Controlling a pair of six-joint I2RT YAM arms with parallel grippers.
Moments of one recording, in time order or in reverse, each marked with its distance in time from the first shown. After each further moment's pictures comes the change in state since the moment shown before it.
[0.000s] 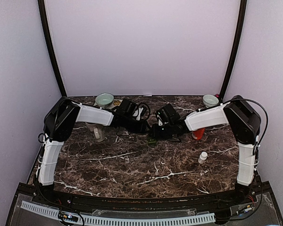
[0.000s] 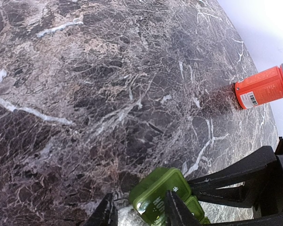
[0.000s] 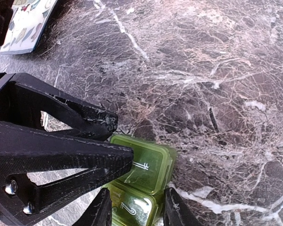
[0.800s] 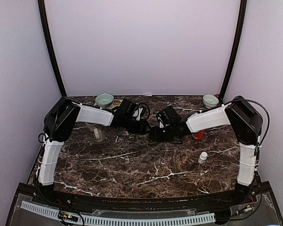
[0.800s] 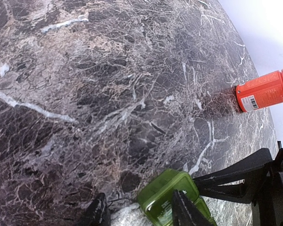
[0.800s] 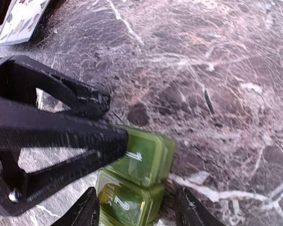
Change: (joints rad) left arm 0.001 0.000 -0.003 0.006 -0.005 -0.032; right arm 0.006 -0.025 -0.043 0.008 0.010 -0.010
